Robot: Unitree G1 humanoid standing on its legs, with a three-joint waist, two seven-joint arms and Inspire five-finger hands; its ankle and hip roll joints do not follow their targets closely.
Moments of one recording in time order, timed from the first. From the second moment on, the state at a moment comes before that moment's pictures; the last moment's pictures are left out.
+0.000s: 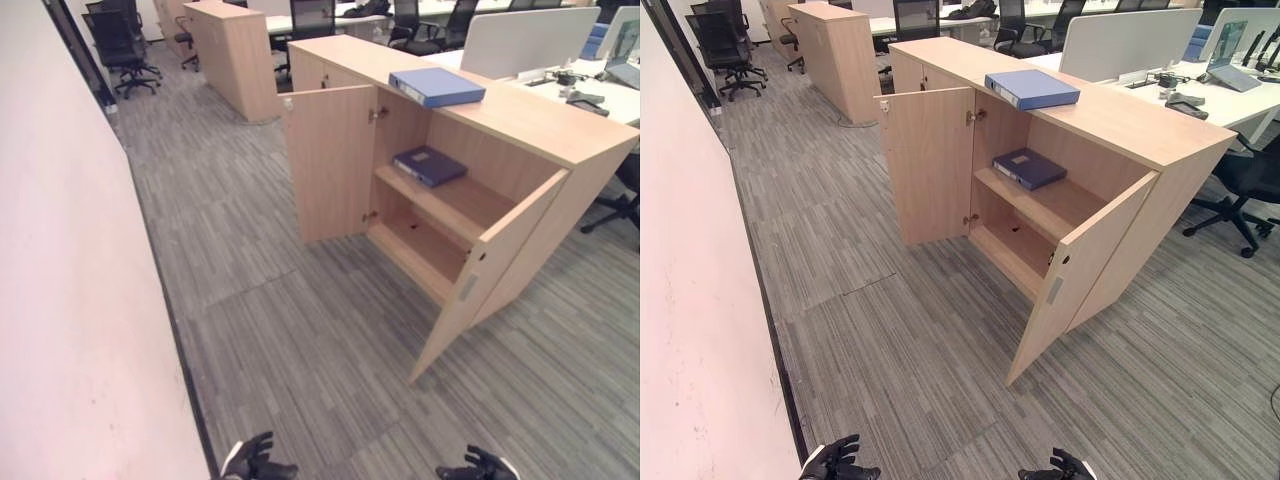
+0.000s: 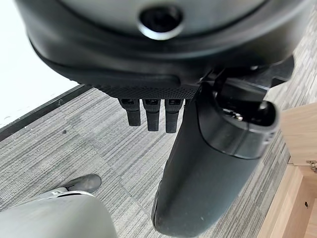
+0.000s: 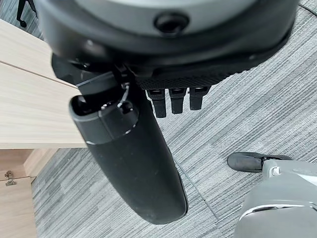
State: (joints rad) left arm 0.12 0.22 -0.16 0.98 -0.08 -0.09 0.00; right arm 0.11 -0.28 0.06 1.03 0.28 -0.06 -0.03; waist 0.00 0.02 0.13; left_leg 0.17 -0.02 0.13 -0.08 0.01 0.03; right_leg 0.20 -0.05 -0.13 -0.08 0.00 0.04
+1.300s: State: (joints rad) left arm -0.06 0.25 -0.15 1.05 -0.20 -0.09 -0.01; right arm 0.02 -0.31 0.08 1.12 0.30 -0.06 -0.03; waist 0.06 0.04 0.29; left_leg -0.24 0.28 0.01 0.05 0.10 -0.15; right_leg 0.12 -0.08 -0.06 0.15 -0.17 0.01
